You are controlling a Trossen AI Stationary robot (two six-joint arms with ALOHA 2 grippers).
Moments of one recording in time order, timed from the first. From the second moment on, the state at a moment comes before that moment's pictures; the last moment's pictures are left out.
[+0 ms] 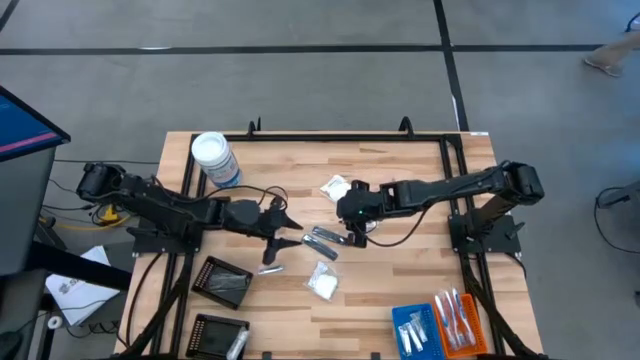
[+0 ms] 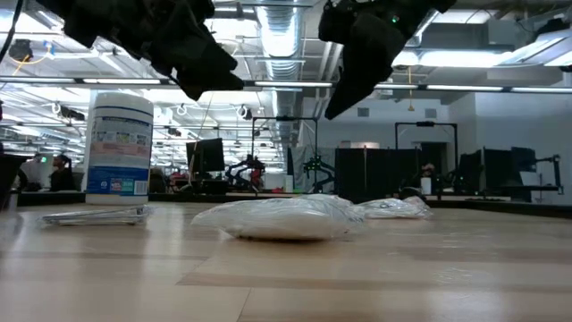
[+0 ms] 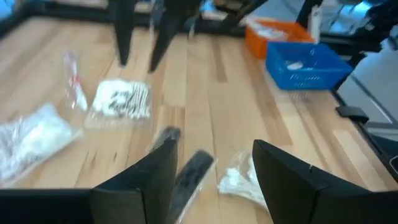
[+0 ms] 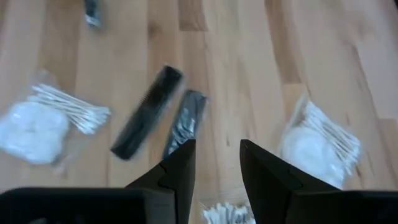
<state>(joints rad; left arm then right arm) -0.14 1.25 0.58 0.27 -0.07 -0.15 0.06 1.59 1.16 -0.50 0.16 0.05</state>
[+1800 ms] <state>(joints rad) -0.13 1.67 0.75 0.07 -0.03 -0.06 0.30 1.69 0.84 0.12 0.27 0.29</state>
